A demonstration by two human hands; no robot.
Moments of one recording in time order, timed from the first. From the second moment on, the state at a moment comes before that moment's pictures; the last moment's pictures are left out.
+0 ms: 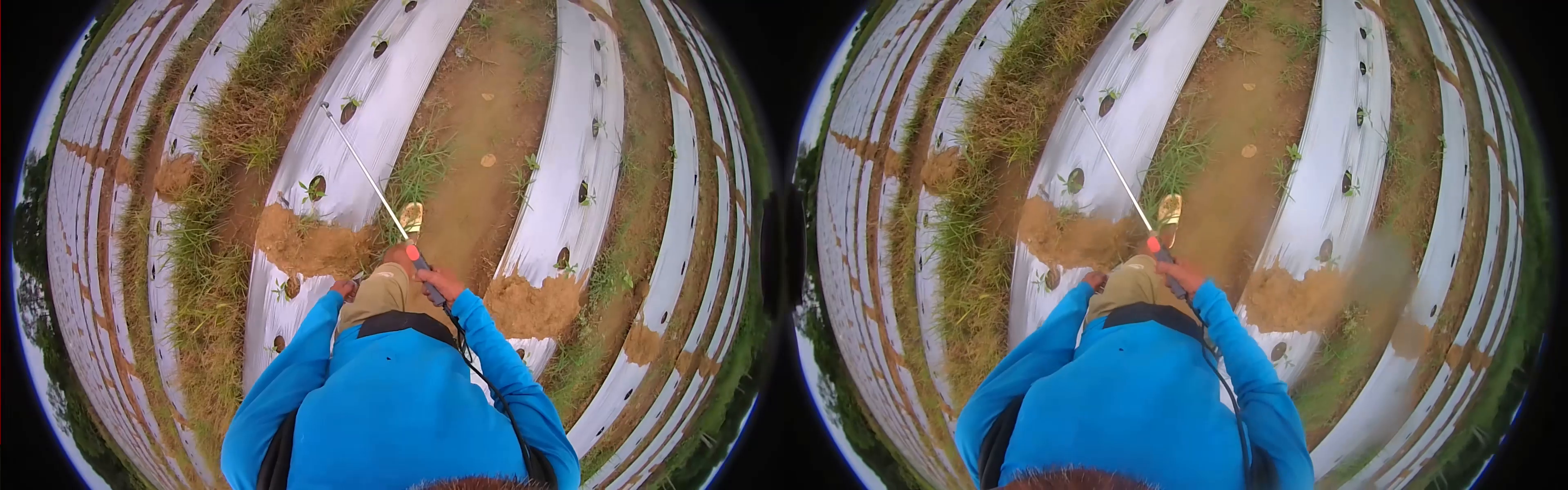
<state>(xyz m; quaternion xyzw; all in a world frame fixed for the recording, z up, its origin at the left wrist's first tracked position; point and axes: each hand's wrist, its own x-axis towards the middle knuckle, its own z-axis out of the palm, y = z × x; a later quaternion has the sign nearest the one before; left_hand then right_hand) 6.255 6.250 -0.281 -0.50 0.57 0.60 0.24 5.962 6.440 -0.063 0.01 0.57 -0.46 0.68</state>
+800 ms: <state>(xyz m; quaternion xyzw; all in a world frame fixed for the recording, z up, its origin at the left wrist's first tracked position) 5.656 6.012 -0.214 -0.63 0.49 0.55 0.25 5.311 6.199 -0.048 -0.07 0.61 -0.43 0.66</state>
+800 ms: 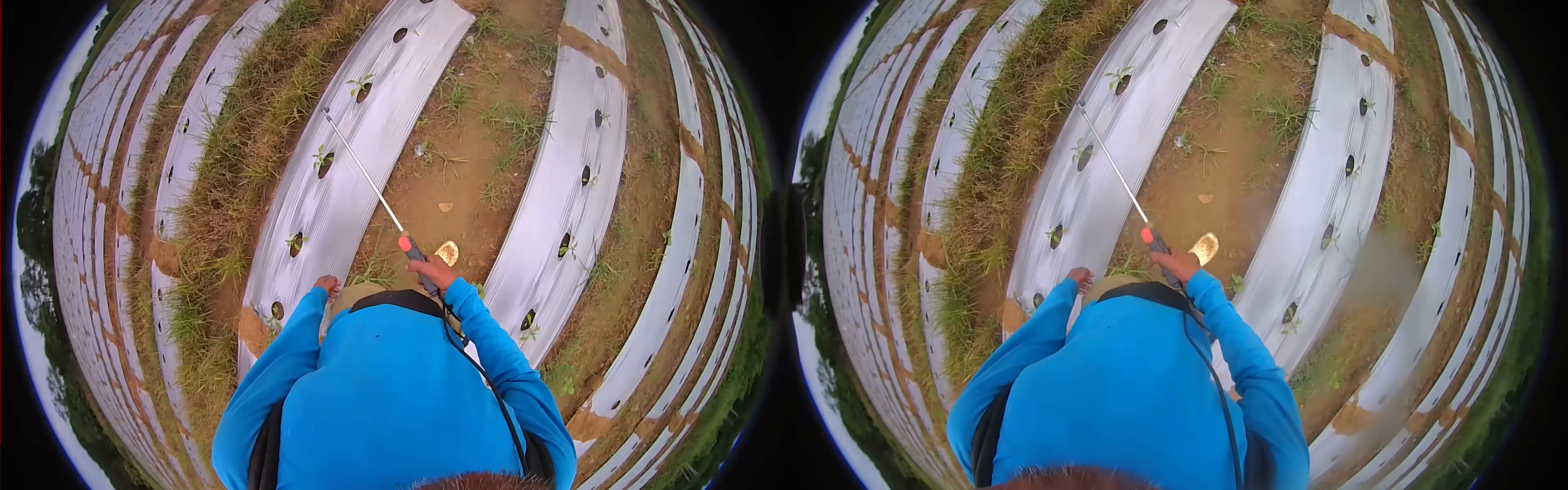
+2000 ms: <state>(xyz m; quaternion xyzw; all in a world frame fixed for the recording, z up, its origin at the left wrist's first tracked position) 4.607 5.569 -0.239 -0.55 0.58 0.54 0.27 4.374 5.805 -0.093 -0.07 0.62 -0.48 0.62</state>
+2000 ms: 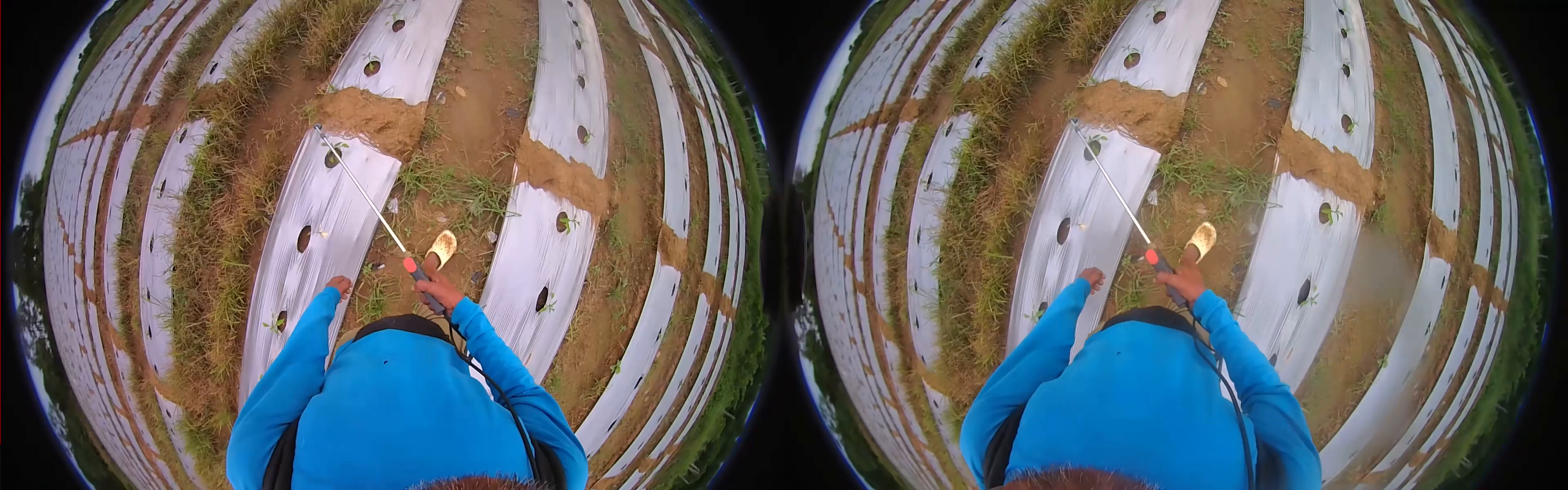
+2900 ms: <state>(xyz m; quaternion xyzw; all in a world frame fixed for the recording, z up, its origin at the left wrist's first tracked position) 3.887 5.287 -0.288 -0.49 0.54 0.61 0.29 3.646 5.463 -0.005 -0.06 0.64 -0.42 0.64</state>
